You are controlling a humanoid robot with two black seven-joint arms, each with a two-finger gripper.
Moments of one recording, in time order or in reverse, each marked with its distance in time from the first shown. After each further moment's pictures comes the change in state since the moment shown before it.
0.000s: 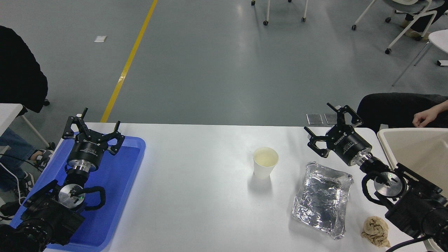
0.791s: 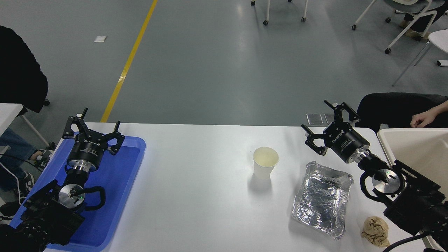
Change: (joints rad) left arm 0.000 0.001 0.000 0.000 0.000 0.000 0.000; right arm 0.036 0.002 -0.019 0.010 -0.051 -0.003 -0.002
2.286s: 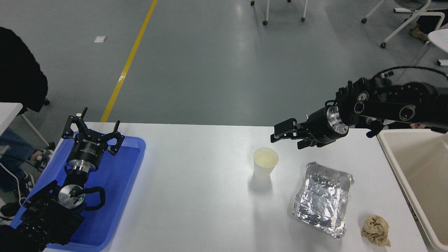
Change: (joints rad) left arm 0.000 0.002 0.000 0.000 0.000 0.000 0.000; right arm 1.067 -0.066 -1.511 0.621 -0.476 -0.164 -0.003
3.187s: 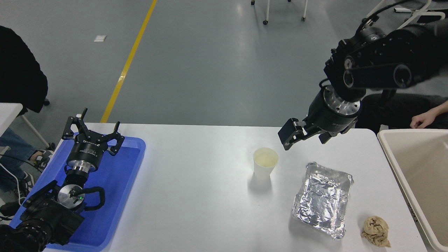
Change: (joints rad) left arm 0.000 0.000 0.000 0.000 0.000 0.000 0.000; right arm 0.604 0.262 -0.444 0.336 0.296 0.178 0.000
